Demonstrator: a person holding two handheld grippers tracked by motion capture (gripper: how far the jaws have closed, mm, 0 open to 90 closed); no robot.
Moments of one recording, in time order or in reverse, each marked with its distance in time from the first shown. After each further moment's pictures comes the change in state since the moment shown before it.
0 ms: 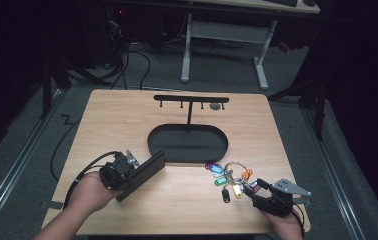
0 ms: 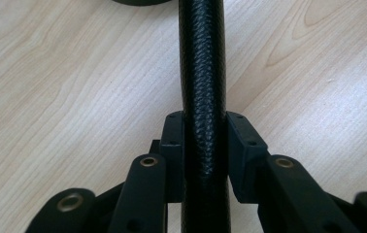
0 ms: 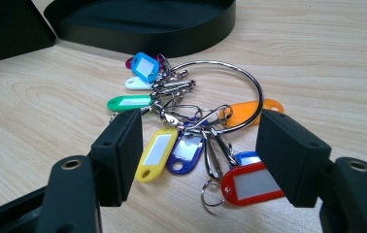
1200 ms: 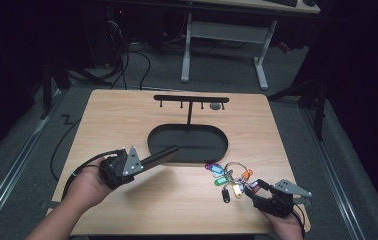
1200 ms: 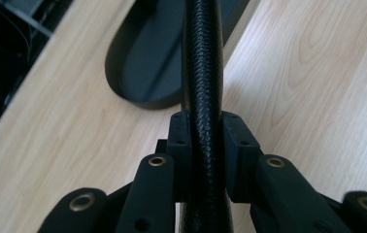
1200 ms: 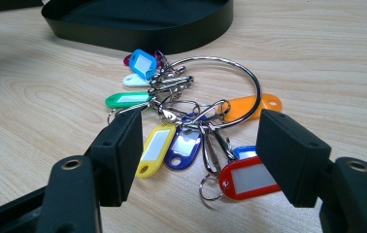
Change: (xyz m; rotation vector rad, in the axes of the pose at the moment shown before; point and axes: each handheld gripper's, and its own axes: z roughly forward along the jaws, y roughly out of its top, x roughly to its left) left arm -0.014 0.010 -0.040 -0.309 0.139 0.335; right arm -0.001 -0.002 -0.001 0.006 -0.003 0.011
